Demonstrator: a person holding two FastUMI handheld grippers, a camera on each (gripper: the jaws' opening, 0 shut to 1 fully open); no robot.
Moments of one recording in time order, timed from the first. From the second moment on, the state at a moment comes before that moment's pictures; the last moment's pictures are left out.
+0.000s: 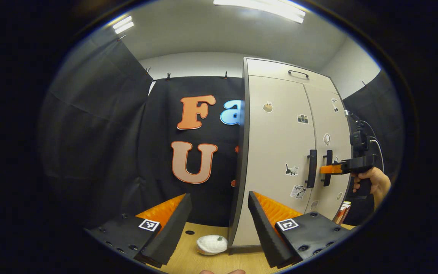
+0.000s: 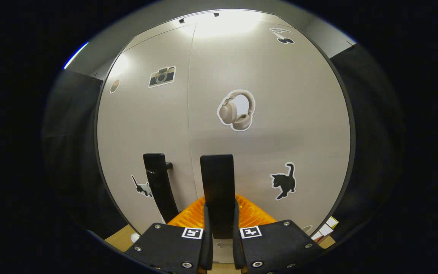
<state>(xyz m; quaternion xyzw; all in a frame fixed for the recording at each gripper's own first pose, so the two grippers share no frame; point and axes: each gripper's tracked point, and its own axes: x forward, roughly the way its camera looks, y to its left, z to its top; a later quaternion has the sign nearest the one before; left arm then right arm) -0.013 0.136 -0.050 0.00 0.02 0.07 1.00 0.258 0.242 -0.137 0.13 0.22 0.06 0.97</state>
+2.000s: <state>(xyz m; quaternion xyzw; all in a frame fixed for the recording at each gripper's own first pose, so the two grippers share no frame) 0.090 -0.127 -0.075 -0.02 0.09 -0.11 0.99 0.094 0.006 -0.108 0.12 0.19 0.04 0.97</state>
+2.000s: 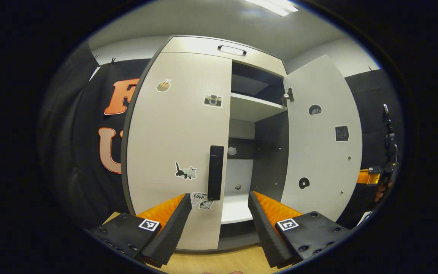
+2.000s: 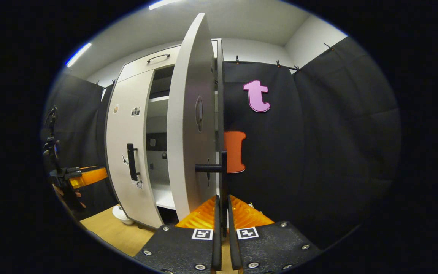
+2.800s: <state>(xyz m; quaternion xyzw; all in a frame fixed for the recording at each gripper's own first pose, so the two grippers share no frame) 0.192 -0.148 -0.102 0.03 0.13 -0.07 0.99 0.101 -0.016 -0.116 0.14 0.18 0.04 0.97</state>
